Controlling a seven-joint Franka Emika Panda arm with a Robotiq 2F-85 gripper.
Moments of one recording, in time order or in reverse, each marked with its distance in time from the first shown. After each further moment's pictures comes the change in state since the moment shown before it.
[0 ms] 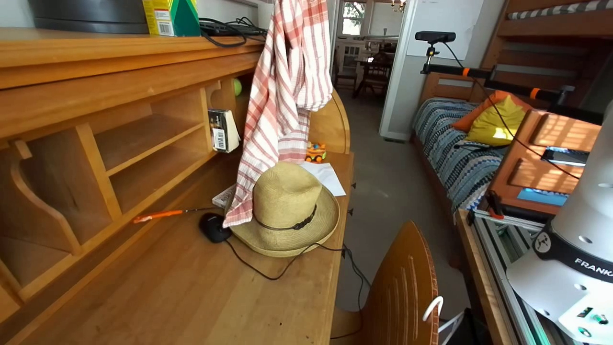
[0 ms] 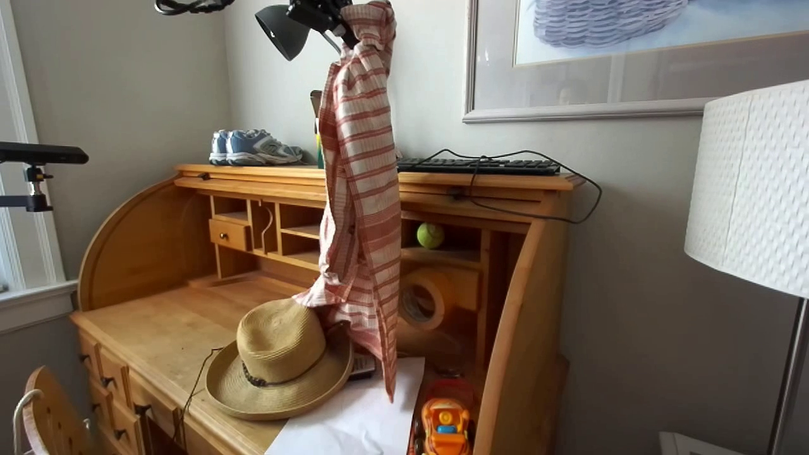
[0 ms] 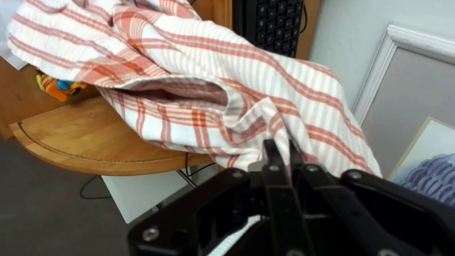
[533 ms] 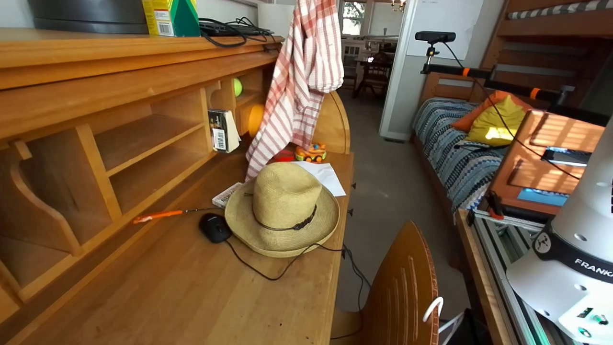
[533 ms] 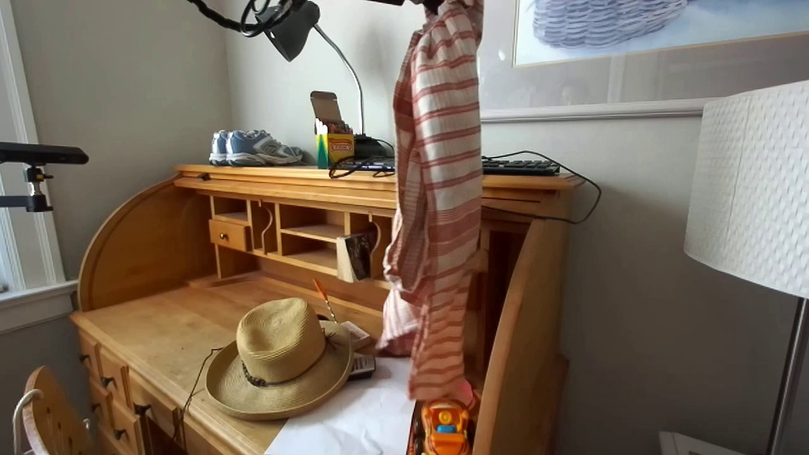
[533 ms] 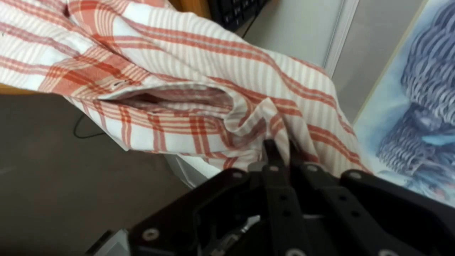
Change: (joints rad) arm -0.113 0.173 -0.064 0.122 -0.269 0.228 0.313
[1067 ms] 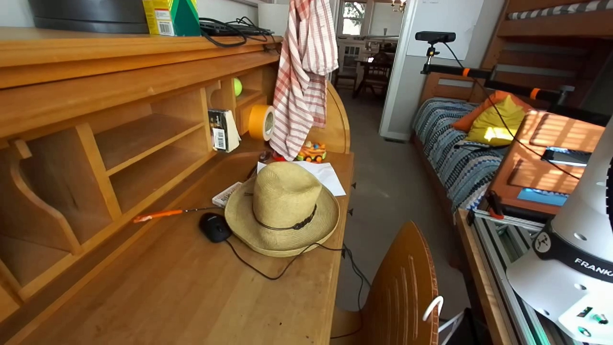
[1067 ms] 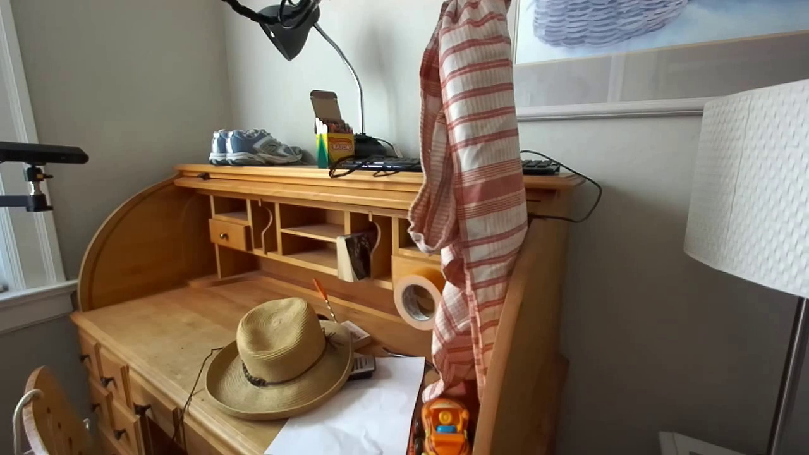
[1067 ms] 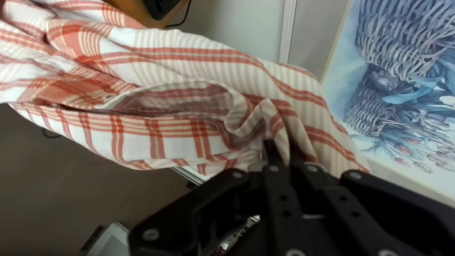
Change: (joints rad) arm -0.001 0.107 0.001 0.174 -0.099 0.022 0.178
